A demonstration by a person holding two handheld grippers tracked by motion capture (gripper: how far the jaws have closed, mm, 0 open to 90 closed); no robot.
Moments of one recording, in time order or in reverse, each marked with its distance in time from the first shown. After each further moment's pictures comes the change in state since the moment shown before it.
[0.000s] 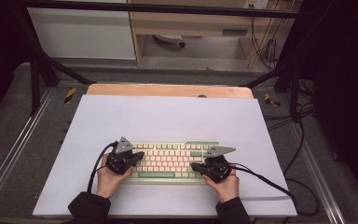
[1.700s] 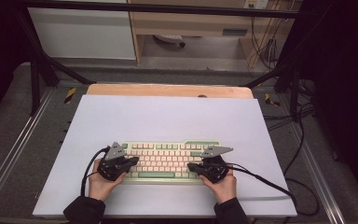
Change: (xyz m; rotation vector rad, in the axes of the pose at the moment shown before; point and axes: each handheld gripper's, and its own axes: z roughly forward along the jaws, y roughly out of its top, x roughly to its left) left arm 0.001 -0.015 -0.027 -0.027 -0.033 0.006; right arm 0.008 0.006 0.003 -0.011 0.029 -0.005
